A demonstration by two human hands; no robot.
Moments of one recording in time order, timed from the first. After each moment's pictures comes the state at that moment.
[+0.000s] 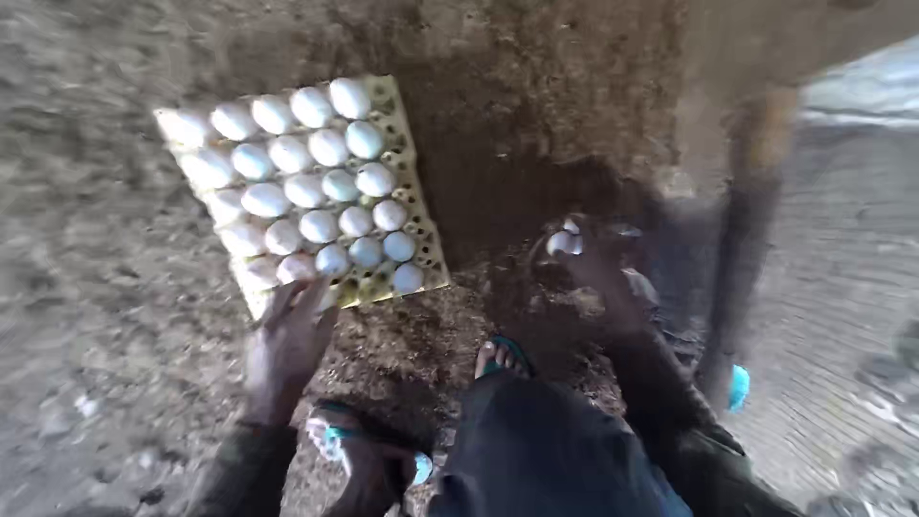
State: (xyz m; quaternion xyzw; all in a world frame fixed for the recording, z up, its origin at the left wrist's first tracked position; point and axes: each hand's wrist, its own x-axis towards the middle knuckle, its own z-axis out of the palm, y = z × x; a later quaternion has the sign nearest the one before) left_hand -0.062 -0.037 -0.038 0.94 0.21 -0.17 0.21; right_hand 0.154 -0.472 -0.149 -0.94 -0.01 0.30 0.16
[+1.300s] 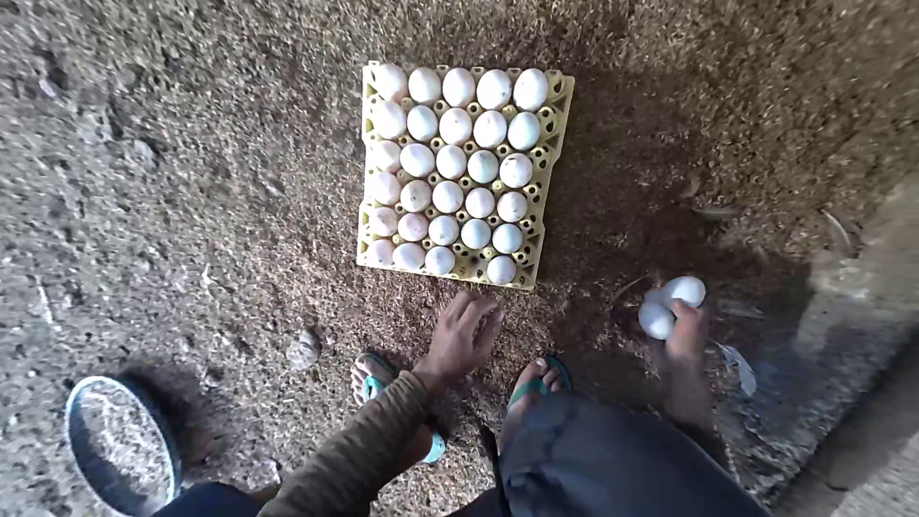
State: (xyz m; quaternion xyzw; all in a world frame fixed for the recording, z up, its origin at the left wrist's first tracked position) left_hand -0.083 -0.142 -0.085 0.88 0.14 0.11 0.43; right_hand 0.102 -0.424 -0.136 -0.80 0.20 0.19 0.54
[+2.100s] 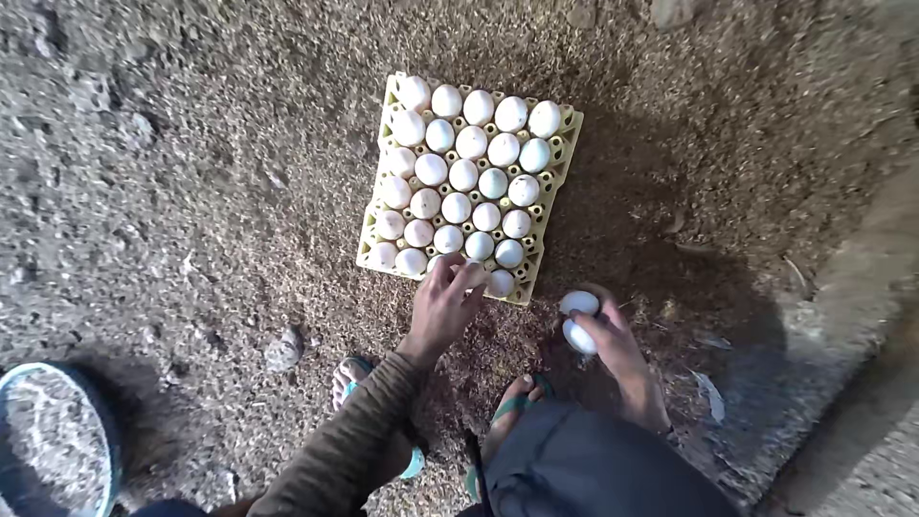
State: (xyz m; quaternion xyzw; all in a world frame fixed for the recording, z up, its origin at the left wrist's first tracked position) left_hand -0.051 -0.105 -0.084 0.91 0.24 0.10 0.33; right_hand 0.100 -0.346 -0.092 -0.73 -0.03 0.43 0.53
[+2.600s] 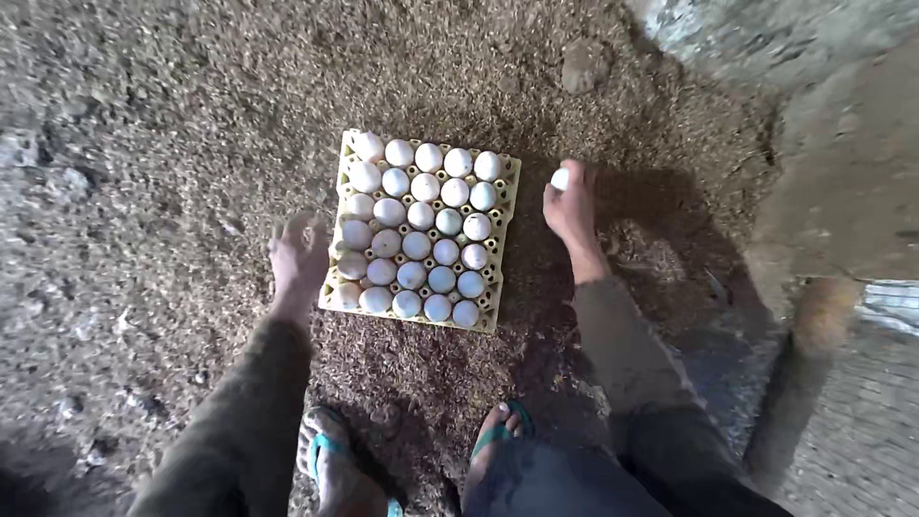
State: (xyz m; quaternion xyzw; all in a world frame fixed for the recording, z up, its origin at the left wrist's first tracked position) left_hand -0.034 0.066 -0.062 0.80 0.51 0.00 0.33; right_hand 0.272 -0.214 -0.119 -0.93 -0.17 0.15 0.28
